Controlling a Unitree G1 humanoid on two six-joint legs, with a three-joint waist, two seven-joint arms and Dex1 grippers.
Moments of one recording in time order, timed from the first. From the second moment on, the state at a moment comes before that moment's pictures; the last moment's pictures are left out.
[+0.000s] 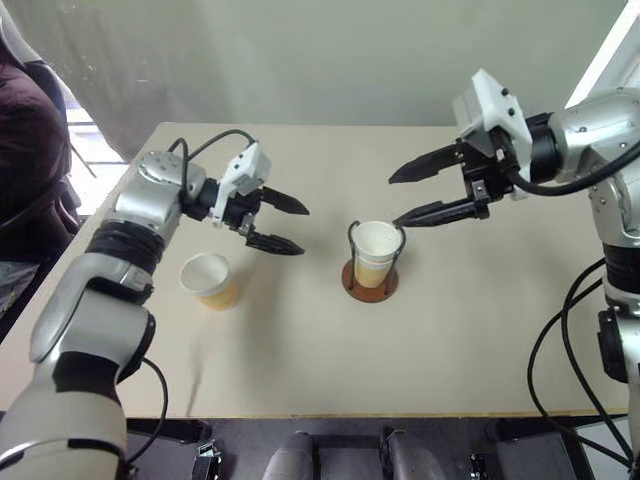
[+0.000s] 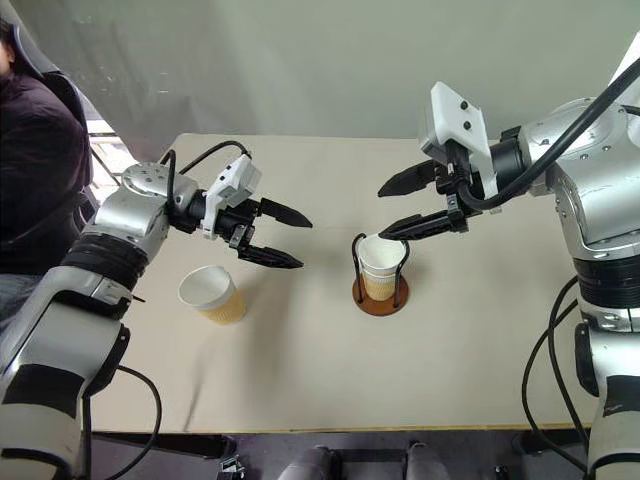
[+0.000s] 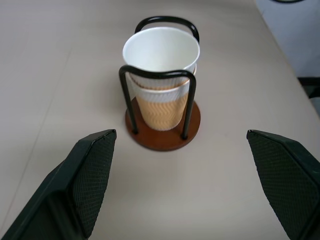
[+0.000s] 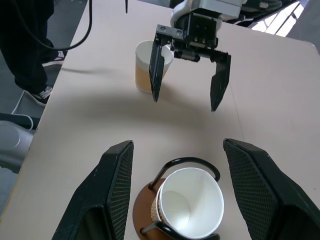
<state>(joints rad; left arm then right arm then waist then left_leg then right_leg) -1.21 0.77 -0.53 0.83 -0.50 0.04 -1.58 -1.14 -0.81 0.18 -0.12 0.31 0.77 1.46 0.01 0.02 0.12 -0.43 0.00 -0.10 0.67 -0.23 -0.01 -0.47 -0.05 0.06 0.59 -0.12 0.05</state>
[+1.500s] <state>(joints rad) -1.11 1.36 -0.72 0.39 -0.48 -0.07 -1.58 -1.12 -0.84 0.23 -0.01 0.36 0.68 1.57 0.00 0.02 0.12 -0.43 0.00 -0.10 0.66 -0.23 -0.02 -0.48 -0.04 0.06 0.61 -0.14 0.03</state>
